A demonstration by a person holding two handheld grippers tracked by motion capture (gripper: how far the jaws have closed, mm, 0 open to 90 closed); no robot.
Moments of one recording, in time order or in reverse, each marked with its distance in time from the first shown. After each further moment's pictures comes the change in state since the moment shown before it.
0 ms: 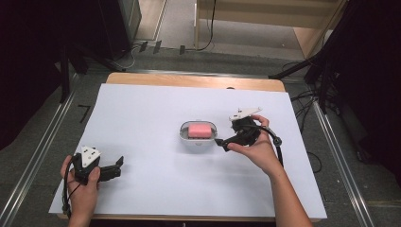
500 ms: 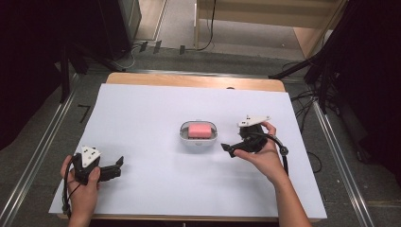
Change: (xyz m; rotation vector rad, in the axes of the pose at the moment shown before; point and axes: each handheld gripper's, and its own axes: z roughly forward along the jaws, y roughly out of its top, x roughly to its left) left arm 0.000 0.000 0.000 0.004 0.000 0.002; right arm -0.003 -0.028 -0.008 -0.011 -0.046 0.045
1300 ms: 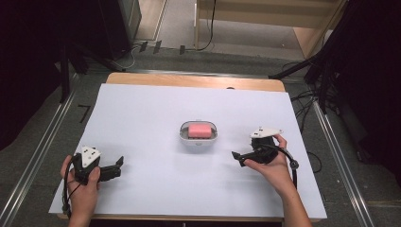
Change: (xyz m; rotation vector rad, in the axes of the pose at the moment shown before) left arm 0.000 0.000 0.000 0.000 0.000 -0.001; right arm -0.009 -0.046 -0.011 -0.009 -0.063 0.065
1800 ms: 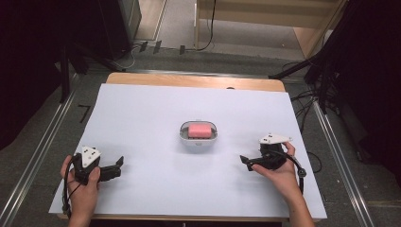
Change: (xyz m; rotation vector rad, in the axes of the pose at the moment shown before) left arm 0.000 0.000 0.000 0.000 0.000 0.001; right arm -0.012 -0.028 -0.010 -0.004 -0.047 0.051
